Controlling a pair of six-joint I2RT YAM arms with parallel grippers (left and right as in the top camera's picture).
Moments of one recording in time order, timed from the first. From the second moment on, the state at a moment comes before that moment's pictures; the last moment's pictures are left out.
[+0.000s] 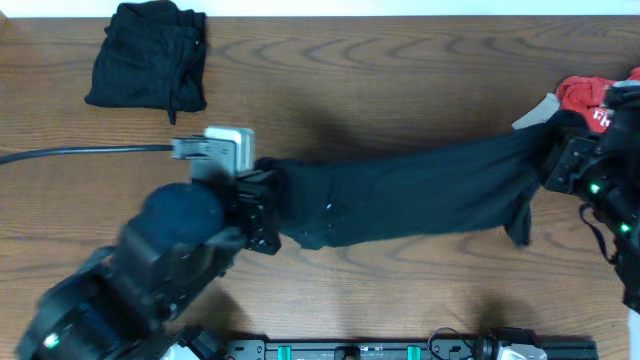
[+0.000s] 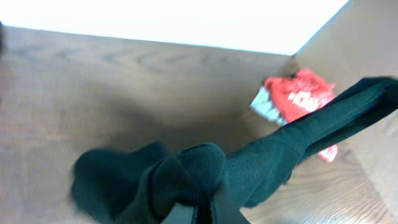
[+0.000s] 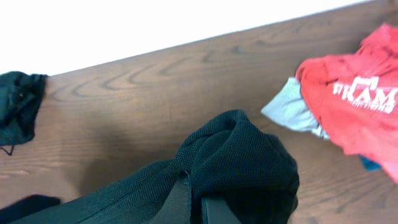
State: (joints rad) left arm -0.75 0.95 1.51 -1.03 -0.15 -0.56; right arm -0.06 1.05 1.57 -1.13 -0.07 0.23
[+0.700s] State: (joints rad) left arm -0.75 0.99 1.86 -1.08 -0.17 -0.53; right arm -0.06 1.04 1.86 -1.22 -0.07 0.21
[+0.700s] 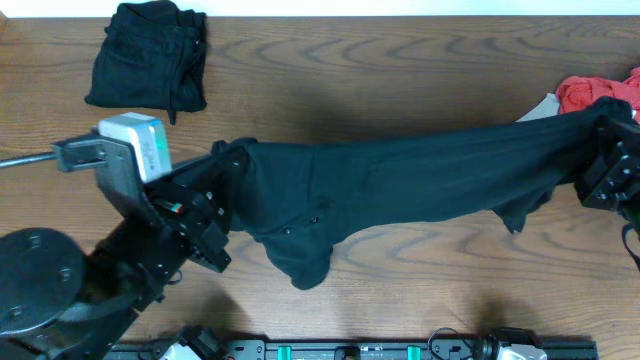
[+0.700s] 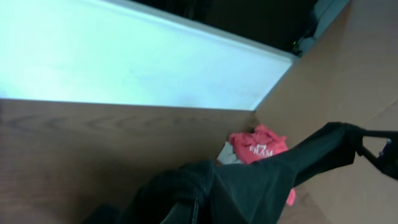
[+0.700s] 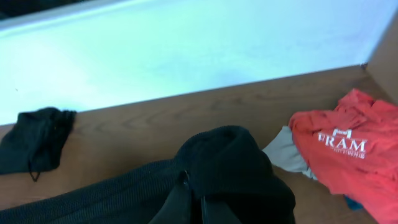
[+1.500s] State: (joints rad) left arm -0.62 1.44 2.01 -0.80 -0.53 -0.34; right arm -0.06 1.43 1.91 -0.90 -0.13 0.22
